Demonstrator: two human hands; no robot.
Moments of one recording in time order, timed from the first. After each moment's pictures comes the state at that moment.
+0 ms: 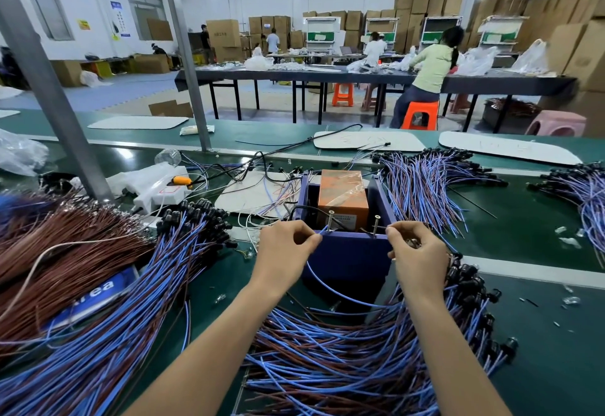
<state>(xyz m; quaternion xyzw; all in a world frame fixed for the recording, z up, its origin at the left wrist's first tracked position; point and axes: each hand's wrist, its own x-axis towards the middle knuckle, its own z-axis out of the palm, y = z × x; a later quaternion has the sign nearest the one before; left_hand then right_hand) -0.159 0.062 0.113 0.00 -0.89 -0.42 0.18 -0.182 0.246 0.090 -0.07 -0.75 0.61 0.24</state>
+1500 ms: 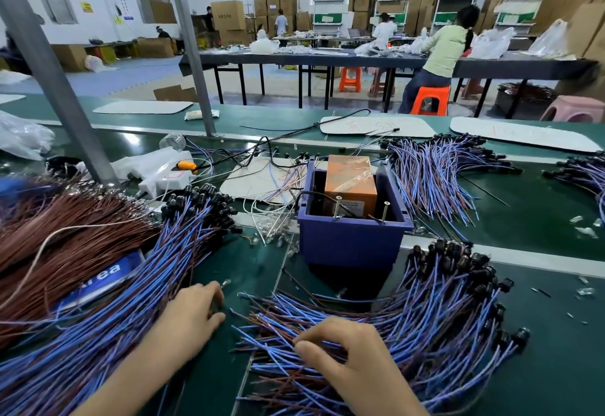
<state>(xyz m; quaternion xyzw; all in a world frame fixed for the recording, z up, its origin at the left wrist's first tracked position) -0.084 -0.046 0.060 0.08 -0.99 -0.10 -0.06 -0.071 0.202 0.068 0.25 -0.84 0.47 -0.10</state>
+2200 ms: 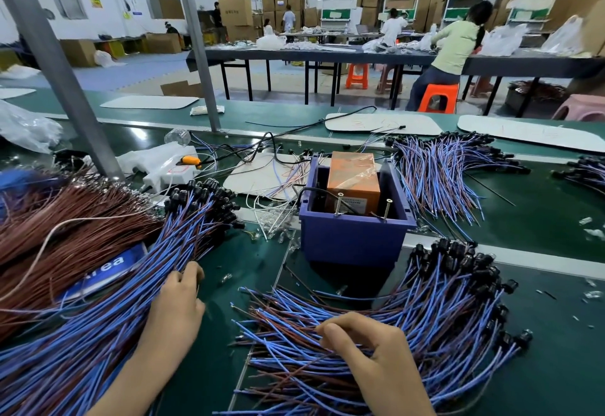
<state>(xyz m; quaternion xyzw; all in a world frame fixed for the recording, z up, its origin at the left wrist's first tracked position) -0.078 -0.055 0.039 0.19 -0.96 -0.17 0.10 -0.064 0.216 0.064 0.14 -0.81 0.57 -0.07</state>
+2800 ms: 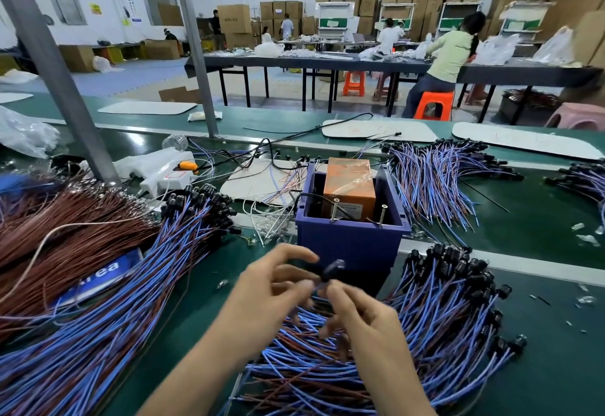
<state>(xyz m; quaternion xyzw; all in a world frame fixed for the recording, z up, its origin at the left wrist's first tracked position) -0.069 0.054 0.117 -0.02 -0.77 -0.63 0.03 -0.072 0.201 0.087 0.02 -0.68 0.73 -0.09</state>
